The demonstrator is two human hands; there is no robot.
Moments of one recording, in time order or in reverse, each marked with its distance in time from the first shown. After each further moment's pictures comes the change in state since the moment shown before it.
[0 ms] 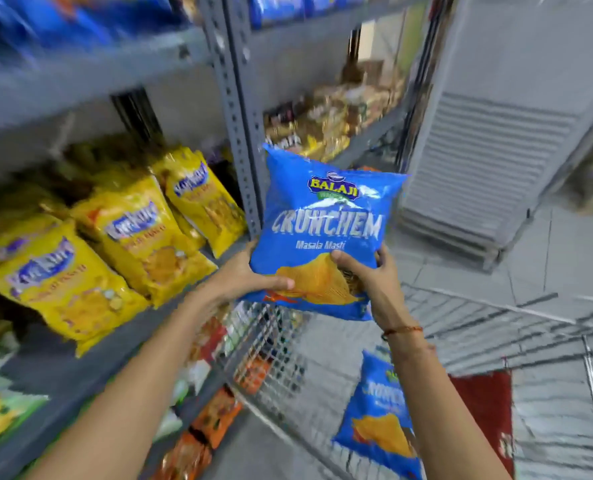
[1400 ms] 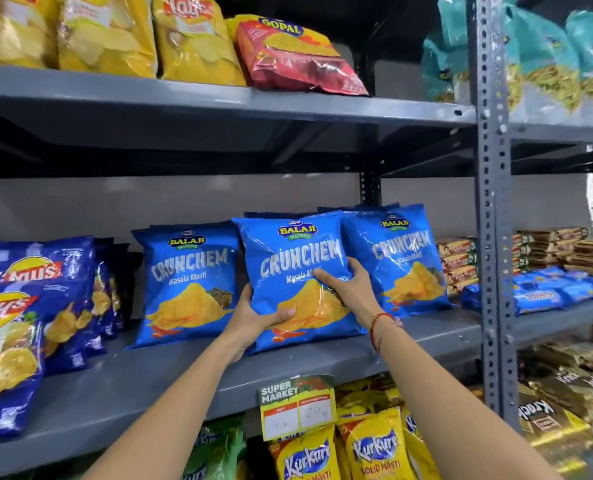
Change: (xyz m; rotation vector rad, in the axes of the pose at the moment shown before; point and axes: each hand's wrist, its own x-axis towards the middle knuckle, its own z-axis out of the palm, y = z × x) left_hand -0.194 0.119 -0.320 -0.055 1.024 0.214; right_hand 0.032 -0.224 0.430 -0.023 -0.679 -0.399
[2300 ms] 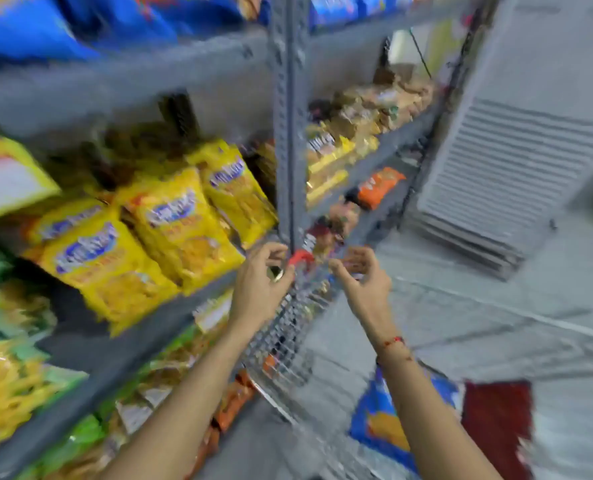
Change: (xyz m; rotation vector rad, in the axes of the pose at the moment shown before) left_hand -0.222 -0.152 0.285 0.152 -0.476 0.048; right_hand -0.350 0.167 -0.219 -0.458 0.638 0.442
